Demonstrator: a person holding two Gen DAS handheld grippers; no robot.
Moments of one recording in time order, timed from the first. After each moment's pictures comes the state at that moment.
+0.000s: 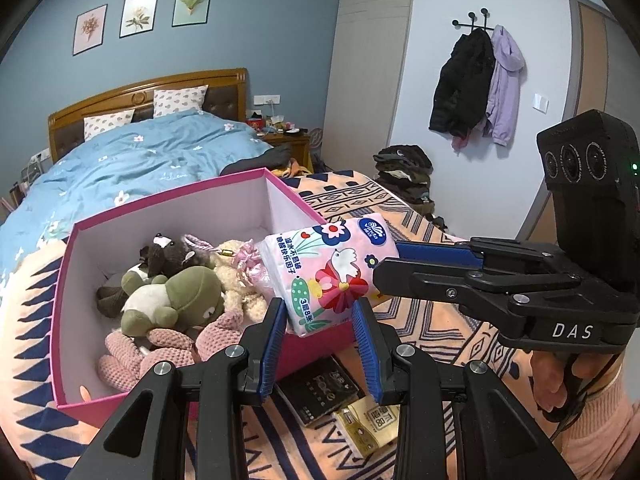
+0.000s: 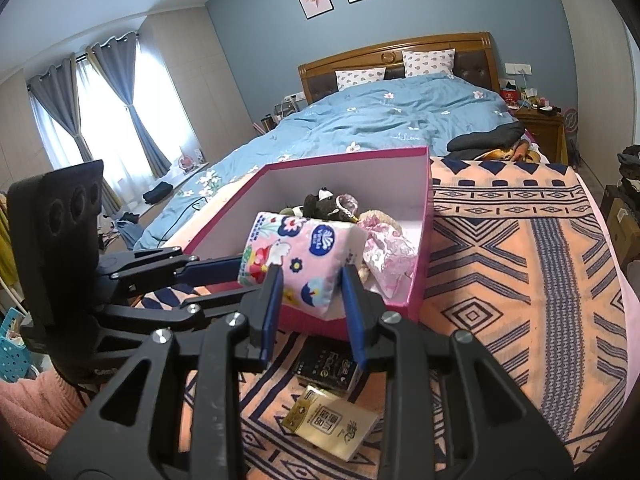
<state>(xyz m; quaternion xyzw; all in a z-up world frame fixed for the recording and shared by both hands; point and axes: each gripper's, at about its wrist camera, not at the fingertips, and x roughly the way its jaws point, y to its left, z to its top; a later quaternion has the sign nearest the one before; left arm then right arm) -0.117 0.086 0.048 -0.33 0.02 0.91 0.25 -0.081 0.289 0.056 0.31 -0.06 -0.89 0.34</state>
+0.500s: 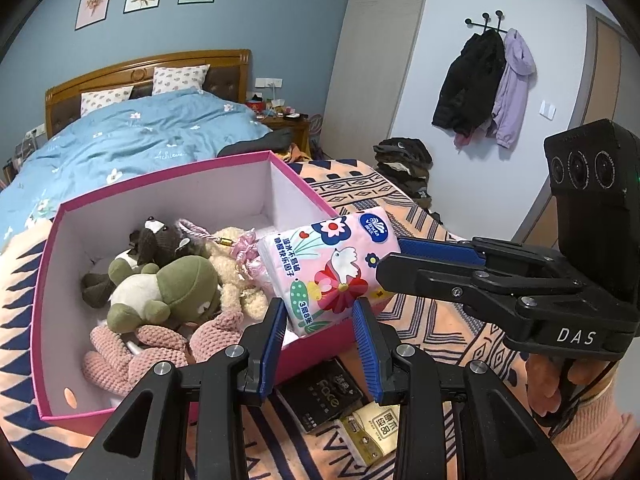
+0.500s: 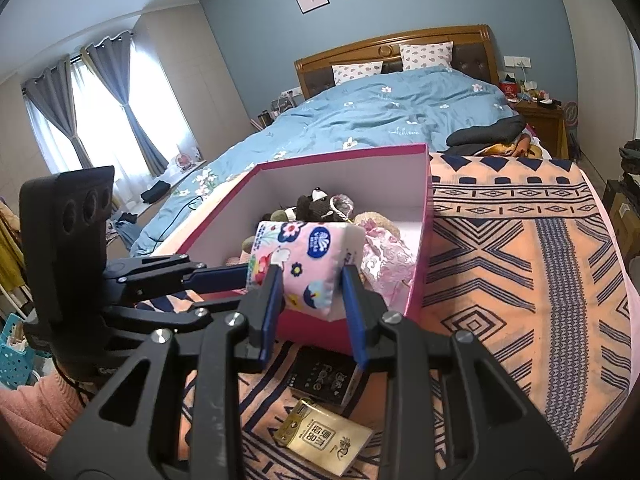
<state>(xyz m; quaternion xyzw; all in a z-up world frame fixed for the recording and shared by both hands) -0.142 0.082 0.036 -0.36 0.00 0.90 0.25 -0.104 0.284 0.051 0.32 -0.06 -0.88 0.33</state>
